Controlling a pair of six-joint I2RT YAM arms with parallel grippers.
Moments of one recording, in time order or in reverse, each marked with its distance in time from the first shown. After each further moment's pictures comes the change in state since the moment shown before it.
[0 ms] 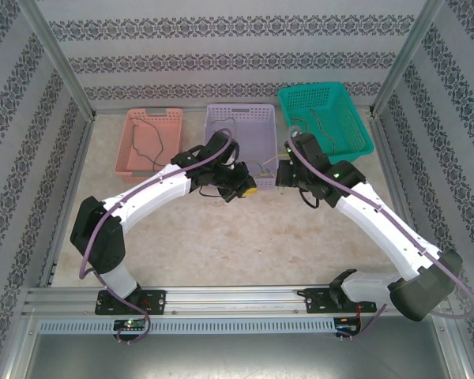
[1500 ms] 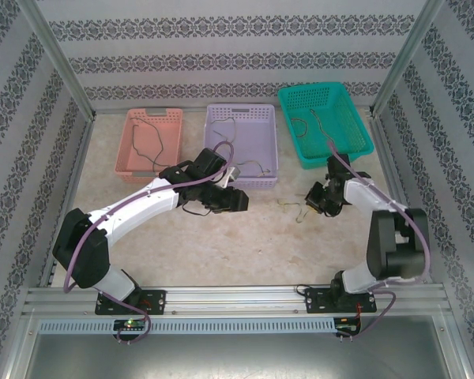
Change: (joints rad) left arm 0.003 -0.144 -0.226 -0.022 0.018 0.596; right arm -0.491 0.218 -0.385 0.166 -0.429 0.065
